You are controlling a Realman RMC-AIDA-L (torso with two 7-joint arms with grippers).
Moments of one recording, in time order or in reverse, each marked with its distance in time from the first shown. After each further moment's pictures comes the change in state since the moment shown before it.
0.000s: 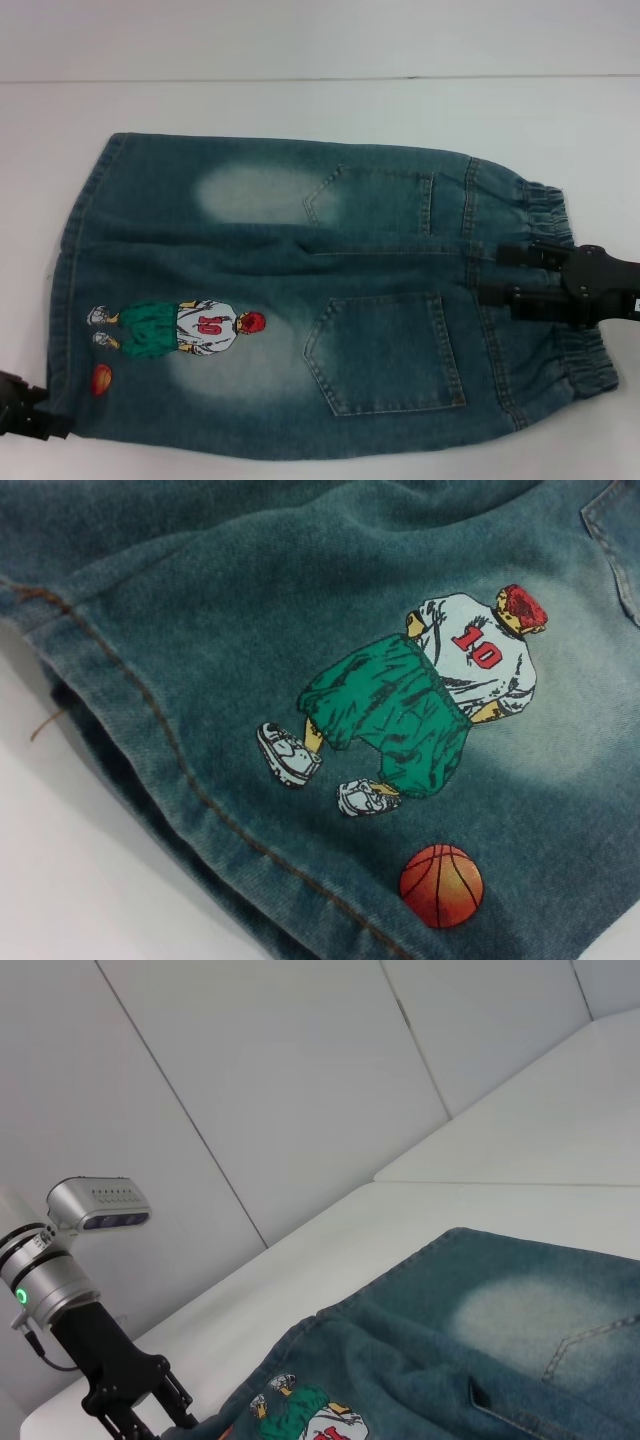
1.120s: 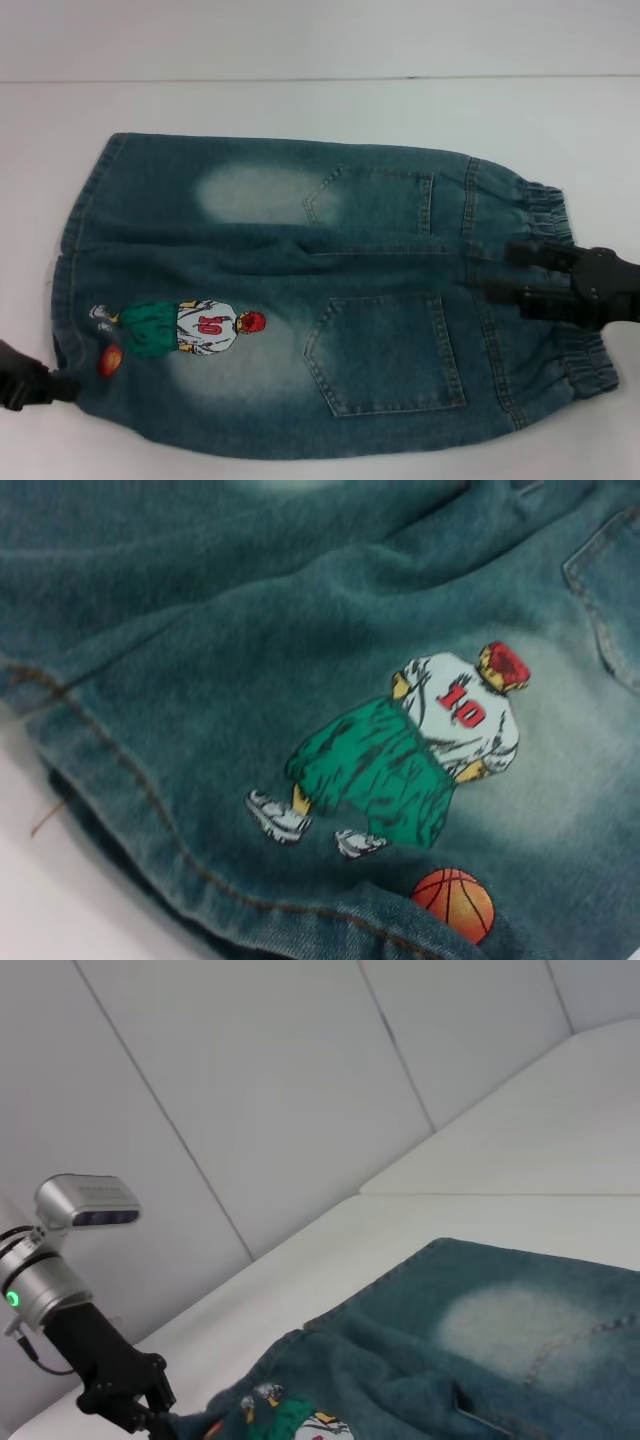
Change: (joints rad) left arm -0.024 -0.002 -0.022 0.000 -0.035 0.011 -0.007; right arm -0.023 0.005 0.006 -0.011 0.020 0.002 0.000
